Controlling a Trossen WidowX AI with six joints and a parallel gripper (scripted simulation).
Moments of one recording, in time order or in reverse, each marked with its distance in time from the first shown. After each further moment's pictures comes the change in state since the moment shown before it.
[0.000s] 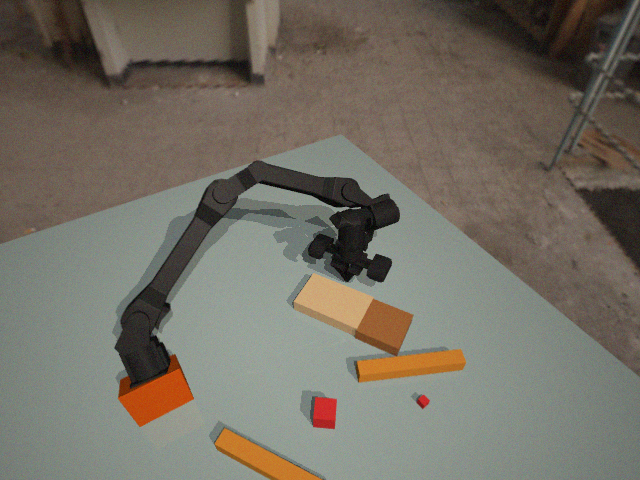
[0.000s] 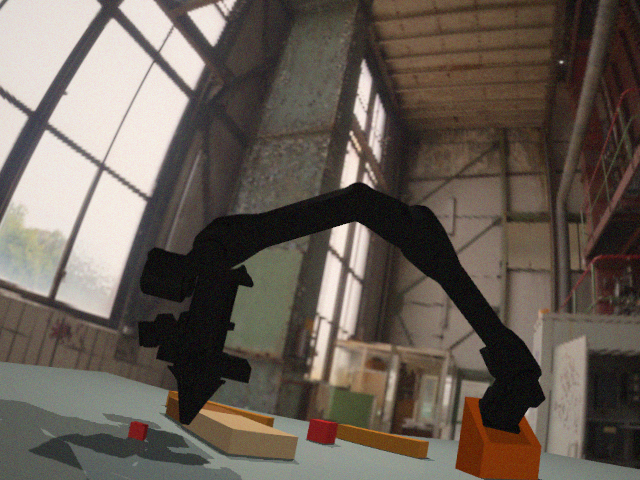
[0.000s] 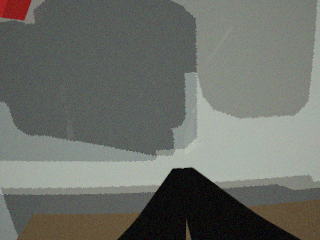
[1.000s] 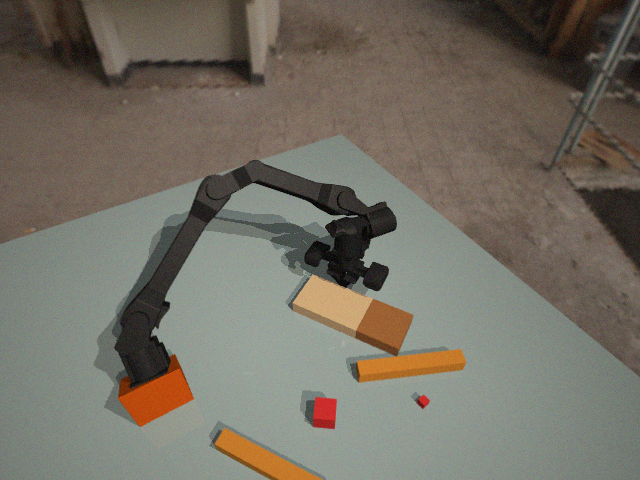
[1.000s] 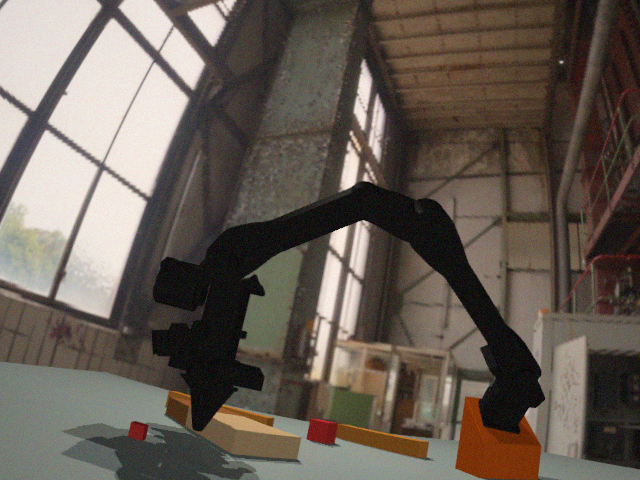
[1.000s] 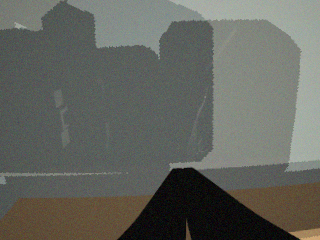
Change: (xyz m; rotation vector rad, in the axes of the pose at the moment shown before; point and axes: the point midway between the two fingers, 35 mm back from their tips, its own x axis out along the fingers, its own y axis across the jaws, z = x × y) arm 0.007 -0.001 -0.022 0.010 -0.003 0.003
